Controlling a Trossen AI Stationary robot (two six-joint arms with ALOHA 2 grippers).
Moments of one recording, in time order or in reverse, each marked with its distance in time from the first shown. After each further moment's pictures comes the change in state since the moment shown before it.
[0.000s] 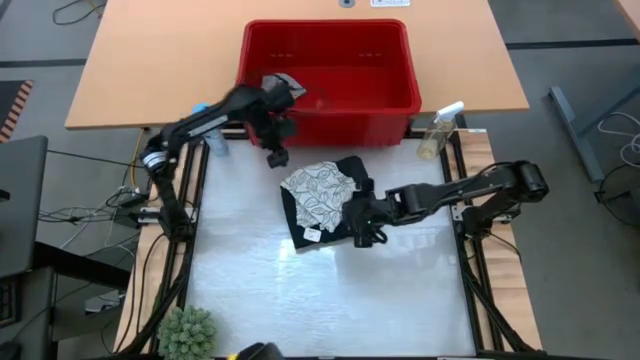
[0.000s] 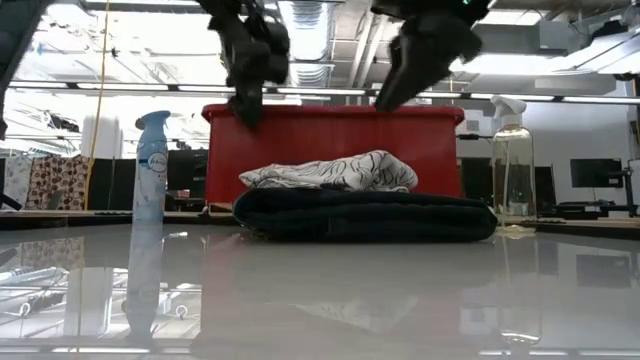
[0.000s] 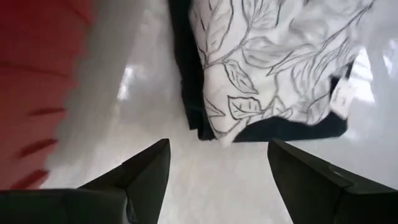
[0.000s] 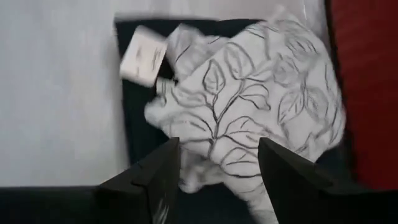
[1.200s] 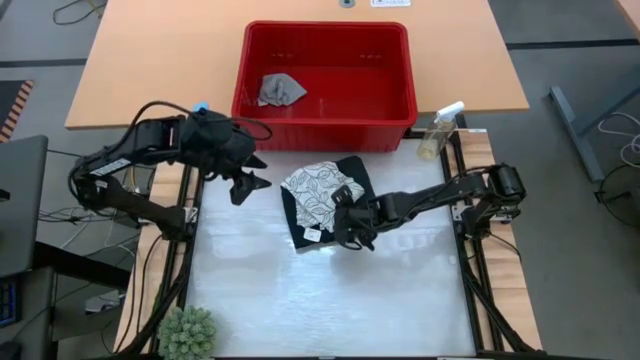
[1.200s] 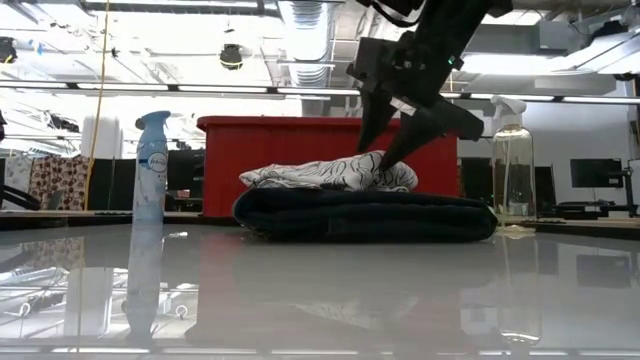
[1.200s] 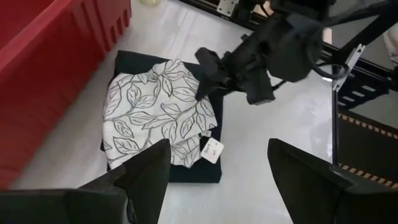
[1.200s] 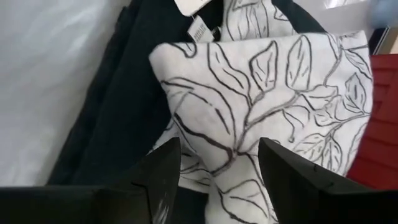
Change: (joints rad) left arm -0.512 -0.527 -0.030 0.145 -0.264 -0.546; right arm -0.031 0.181 0.001 0.045 0.047 -0.614
